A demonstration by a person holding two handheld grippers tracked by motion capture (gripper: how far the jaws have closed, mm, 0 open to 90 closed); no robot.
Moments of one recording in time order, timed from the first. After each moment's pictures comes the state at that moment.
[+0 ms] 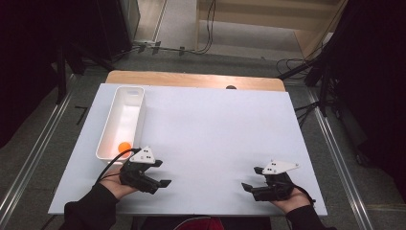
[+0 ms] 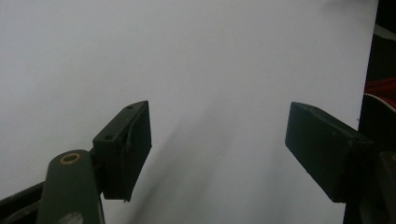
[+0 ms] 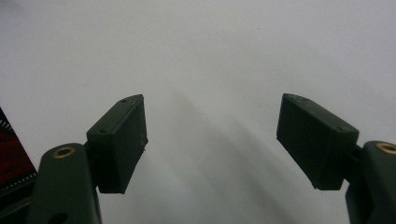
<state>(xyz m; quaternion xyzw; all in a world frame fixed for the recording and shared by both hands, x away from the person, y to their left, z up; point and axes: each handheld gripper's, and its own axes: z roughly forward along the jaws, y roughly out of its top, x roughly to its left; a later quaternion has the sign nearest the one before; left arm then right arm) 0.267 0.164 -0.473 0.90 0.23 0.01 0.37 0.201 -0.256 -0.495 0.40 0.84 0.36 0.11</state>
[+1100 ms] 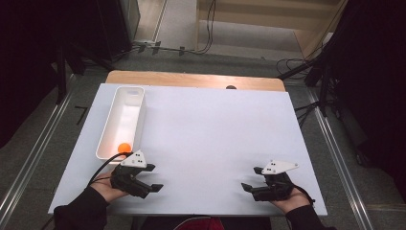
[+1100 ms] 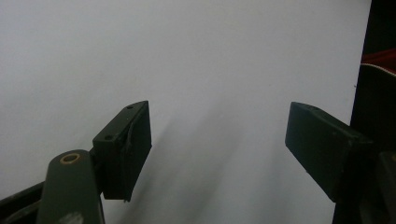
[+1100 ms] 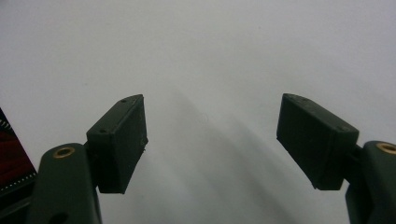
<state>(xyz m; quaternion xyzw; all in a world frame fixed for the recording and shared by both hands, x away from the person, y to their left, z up) 0.262 0.184 -0.478 0.91 0.22 0.00 0.36 0.201 -0.255 -0.495 0.40 0.84 0.35 0.11</state>
